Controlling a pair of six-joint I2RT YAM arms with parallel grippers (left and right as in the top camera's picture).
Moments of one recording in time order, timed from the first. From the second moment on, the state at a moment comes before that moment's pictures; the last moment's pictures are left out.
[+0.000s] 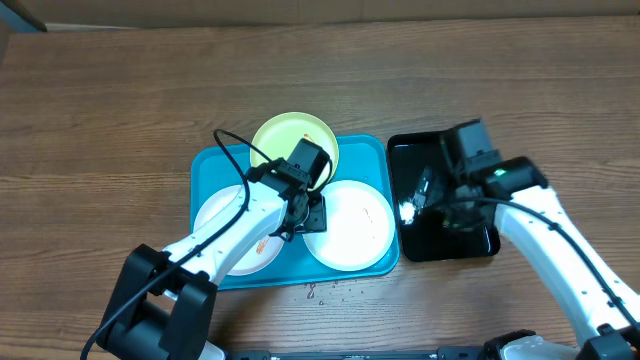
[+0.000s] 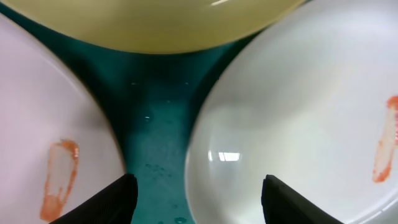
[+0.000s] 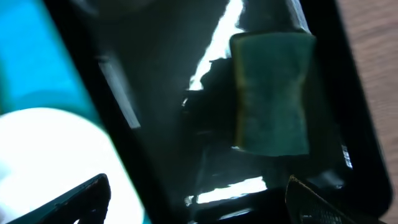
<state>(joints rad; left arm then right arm) -0.53 1.67 1.03 -0.78 0.02 -0.60 0.31 1.43 1.02 -0.92 0.06 0.65</state>
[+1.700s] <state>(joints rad) -0.62 1.67 0.88 -0.57 -0.09 -0.76 0.31 1.51 0.84 -0.69 0.28 0.72</state>
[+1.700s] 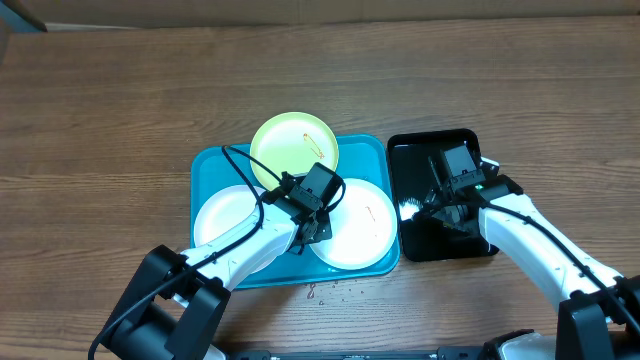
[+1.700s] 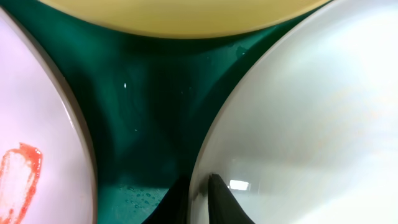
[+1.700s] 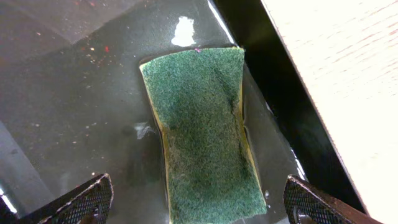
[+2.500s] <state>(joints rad) -0.62 1.66 0.88 -0.58 -0.09 -0.77 0.31 1.51 0.86 -0.81 0.06 0.56</state>
